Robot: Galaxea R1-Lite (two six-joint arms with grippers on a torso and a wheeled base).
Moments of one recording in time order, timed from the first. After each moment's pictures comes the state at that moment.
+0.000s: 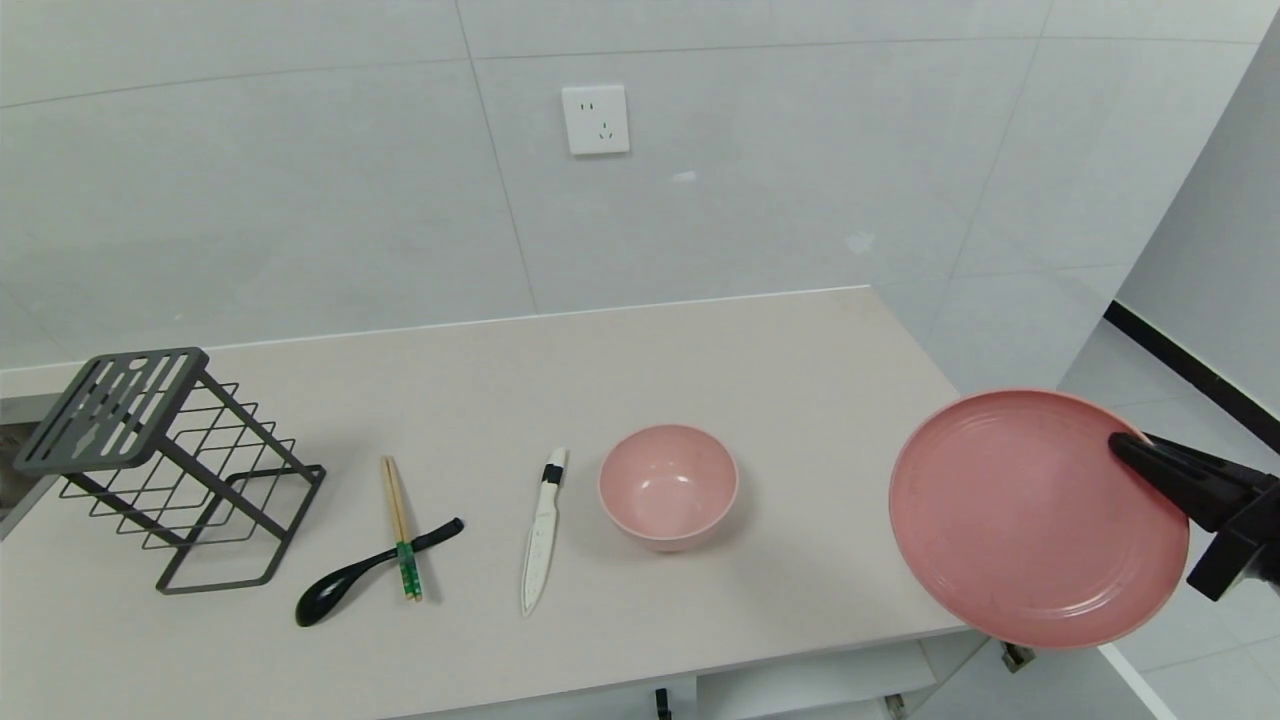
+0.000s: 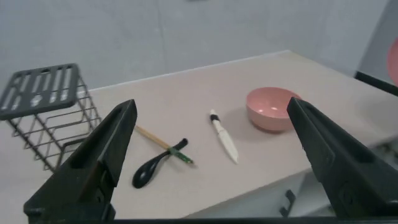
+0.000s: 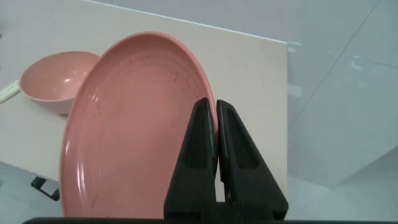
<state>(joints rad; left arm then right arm) 0.00 0.17 -0.20 -0.19 -0.27 0.02 0.07 1.27 -0.15 -1.17 0.32 -0.16</state>
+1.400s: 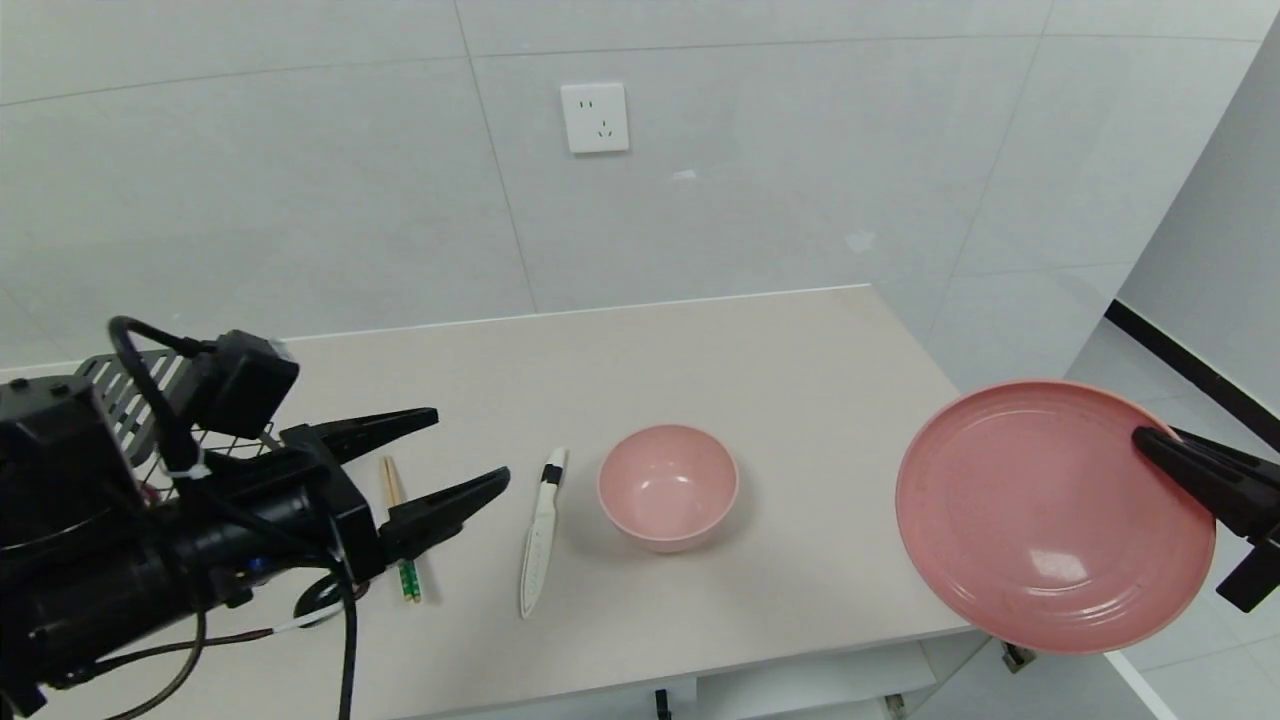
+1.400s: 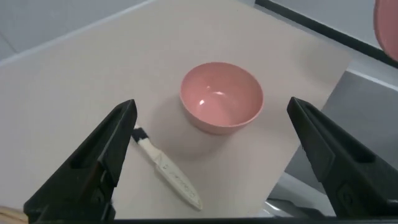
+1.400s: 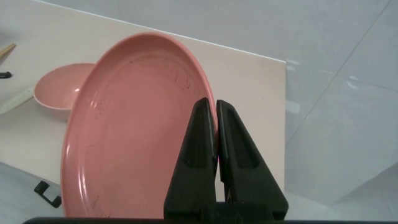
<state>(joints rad) -0.21 1.45 -0.42 -0.89 -0.52 0.04 0.08 1.20 -0.14 -1.18 0.34 -0.17</state>
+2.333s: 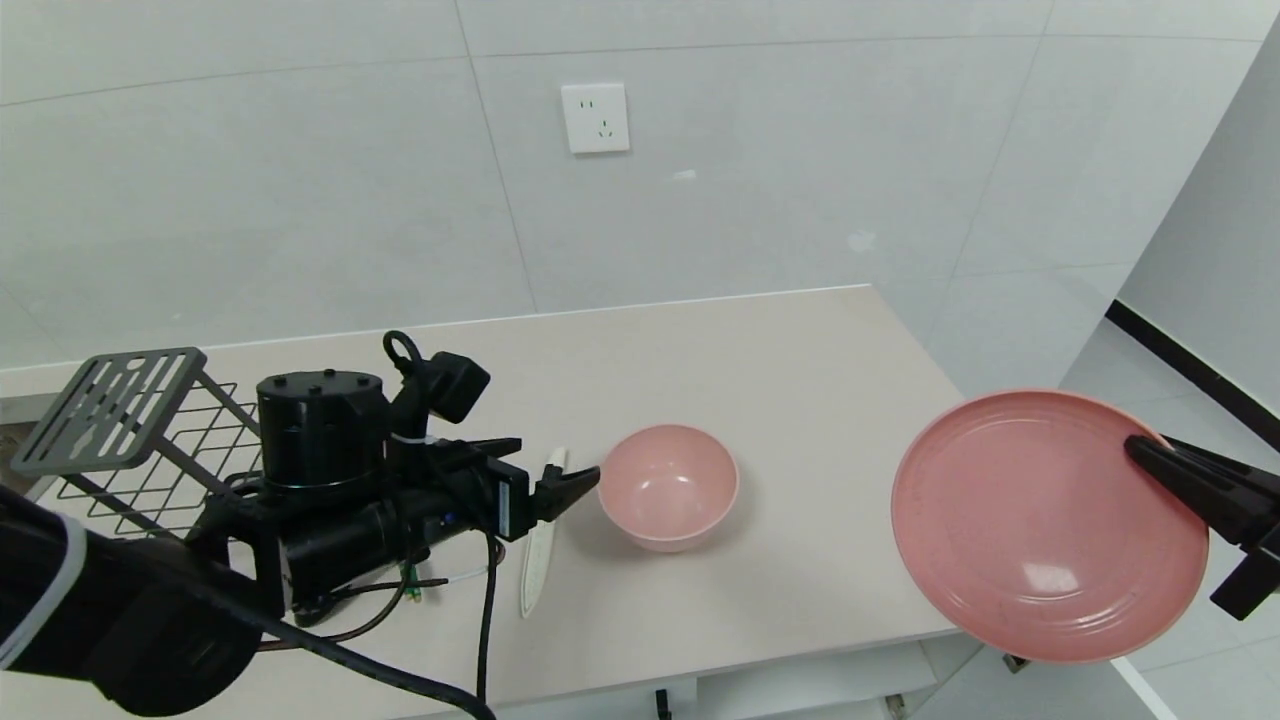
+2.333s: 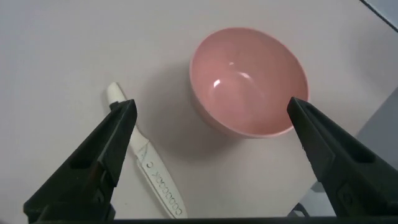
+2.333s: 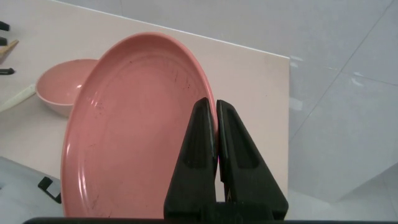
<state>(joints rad) -0.36 1.77 -0.60 -0.82 -0.23 -0.05 0.09 1.21 -0.12 -1.18 0.34 -0.17</state>
